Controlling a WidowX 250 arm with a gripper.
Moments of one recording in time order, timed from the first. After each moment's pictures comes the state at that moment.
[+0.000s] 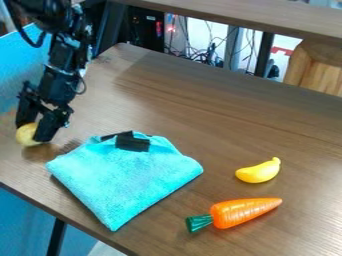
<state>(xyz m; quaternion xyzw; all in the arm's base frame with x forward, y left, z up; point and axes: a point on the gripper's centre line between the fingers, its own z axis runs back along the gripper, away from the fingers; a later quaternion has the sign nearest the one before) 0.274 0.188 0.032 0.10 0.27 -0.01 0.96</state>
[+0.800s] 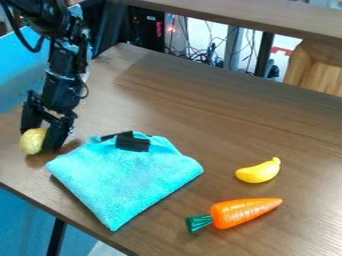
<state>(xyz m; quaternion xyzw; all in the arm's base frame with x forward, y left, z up) 0.274 0.178 0.022 0.05 0.25 -0.02 0.97</state>
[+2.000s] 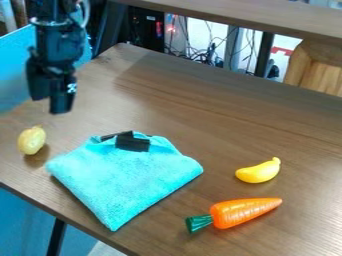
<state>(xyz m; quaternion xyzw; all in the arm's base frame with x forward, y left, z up) 0.280 0.136 0.103 0.00 0.08 -0.12 0.99</state>
